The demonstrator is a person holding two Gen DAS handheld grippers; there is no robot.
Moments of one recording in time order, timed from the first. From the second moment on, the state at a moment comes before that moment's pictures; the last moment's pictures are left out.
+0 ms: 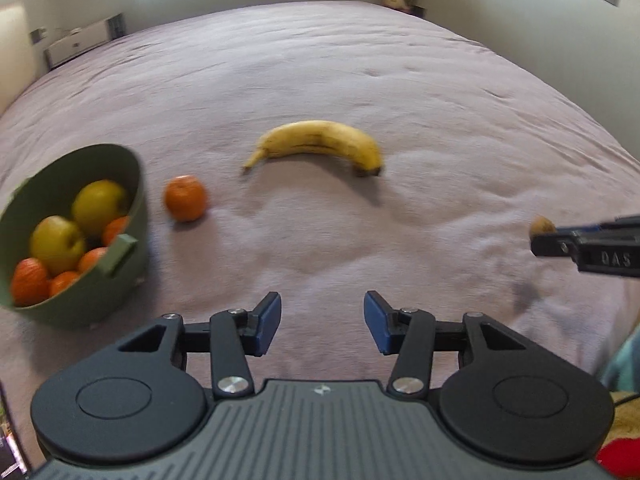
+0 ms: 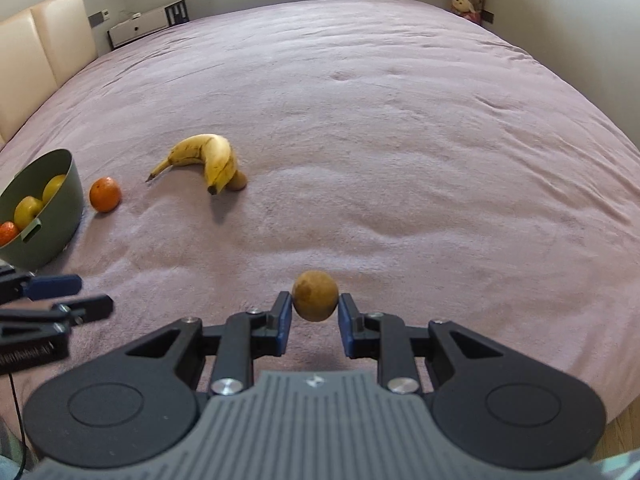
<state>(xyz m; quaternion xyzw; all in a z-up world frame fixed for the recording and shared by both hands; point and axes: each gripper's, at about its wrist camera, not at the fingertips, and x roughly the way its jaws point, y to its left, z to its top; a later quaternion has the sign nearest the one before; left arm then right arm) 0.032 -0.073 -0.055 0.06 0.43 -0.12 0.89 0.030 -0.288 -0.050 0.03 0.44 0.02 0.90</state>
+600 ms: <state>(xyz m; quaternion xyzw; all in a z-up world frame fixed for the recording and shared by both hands) 0.085 -0.124 -0.058 0.10 0.37 -0.18 0.91 0.087 -0.271 -0.046 0.02 0.42 0.04 0.91</state>
